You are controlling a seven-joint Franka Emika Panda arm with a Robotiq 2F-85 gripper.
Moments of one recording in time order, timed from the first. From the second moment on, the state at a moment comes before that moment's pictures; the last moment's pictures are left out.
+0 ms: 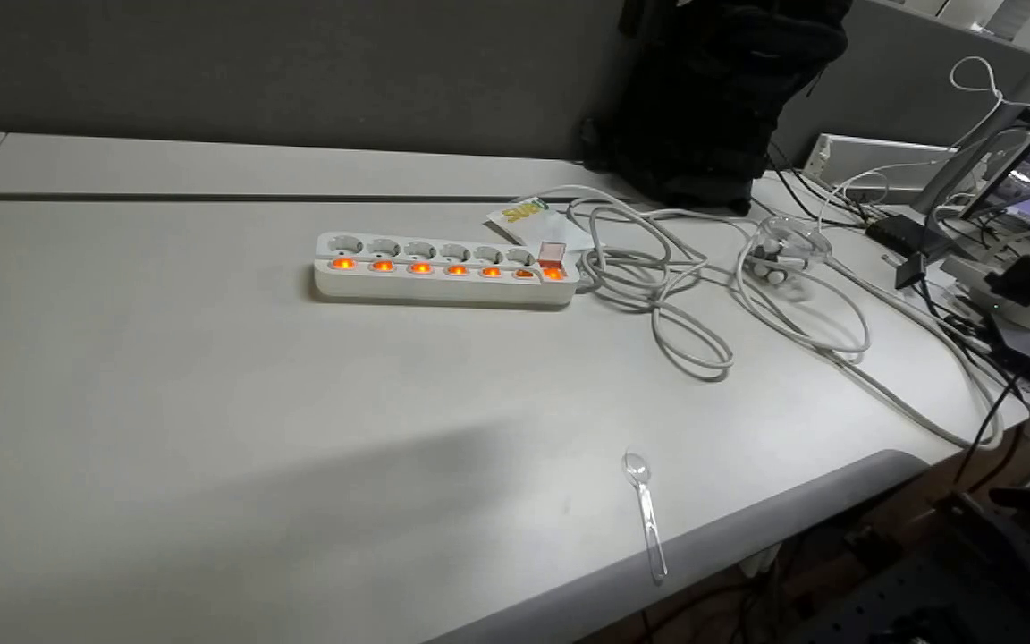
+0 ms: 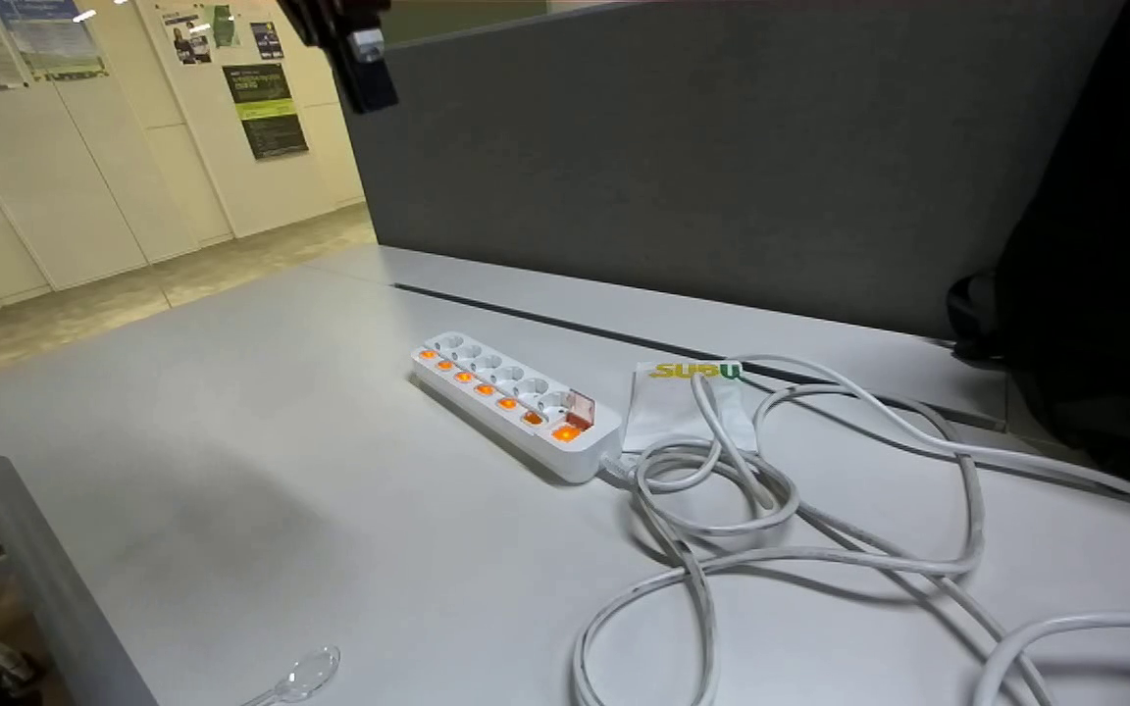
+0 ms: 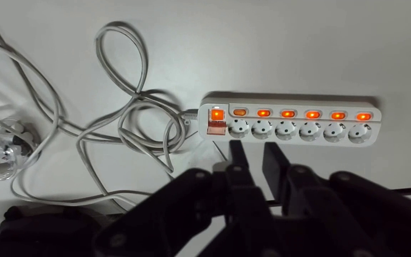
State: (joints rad) arm -0.04 -0.17 0.10 -2.28 -0.12 2.20 0.34
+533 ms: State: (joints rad) arm -0.03 0.04 0.08 -2.23 -0.12 2.32 0.40
